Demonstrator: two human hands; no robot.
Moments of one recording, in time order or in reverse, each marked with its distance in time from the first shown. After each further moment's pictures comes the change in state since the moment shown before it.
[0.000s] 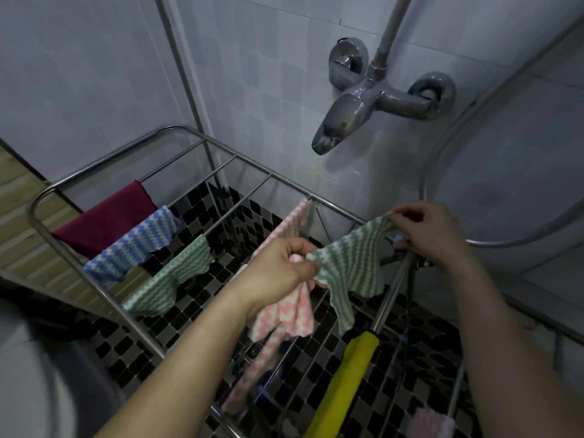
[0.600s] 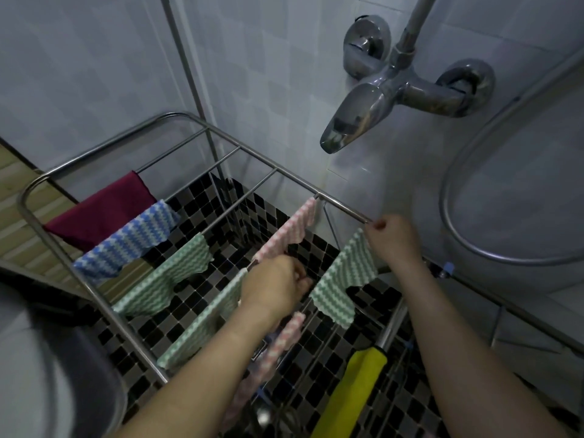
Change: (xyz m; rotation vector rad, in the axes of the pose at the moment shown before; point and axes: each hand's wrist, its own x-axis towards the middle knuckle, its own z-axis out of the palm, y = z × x) left_hand 0.053 -0.059 0.012 0.776 0.256 -0.123; right_hand 0.050 0.034 0.075 -0.472 0.100 0.028
